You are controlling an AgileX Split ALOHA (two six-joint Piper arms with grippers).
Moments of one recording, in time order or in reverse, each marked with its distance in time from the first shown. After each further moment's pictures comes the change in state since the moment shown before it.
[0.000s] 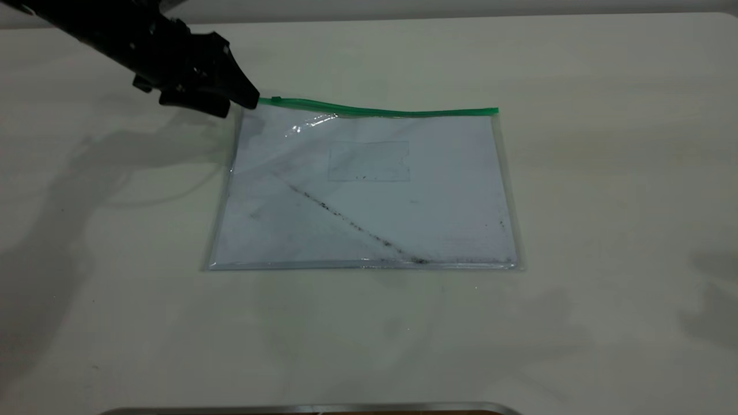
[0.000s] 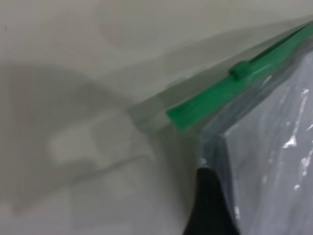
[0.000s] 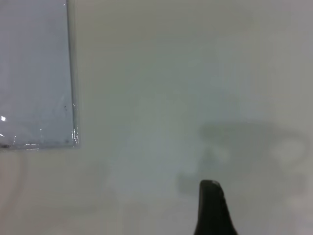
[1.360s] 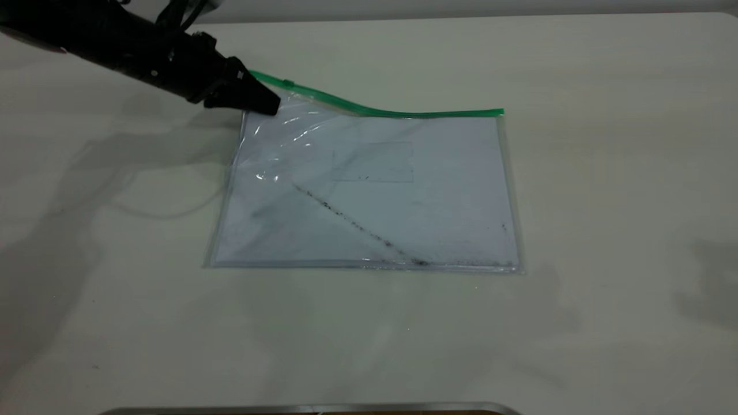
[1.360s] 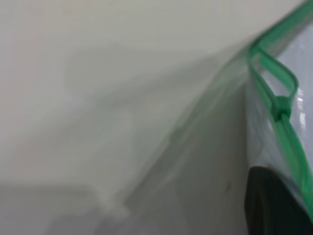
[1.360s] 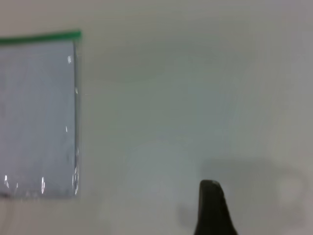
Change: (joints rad) left arm -0.004 0.087 -0.048 -0.262 0.125 0.534; right arm 0.000 0.000 0.000 0.011 -0.140 -0.009
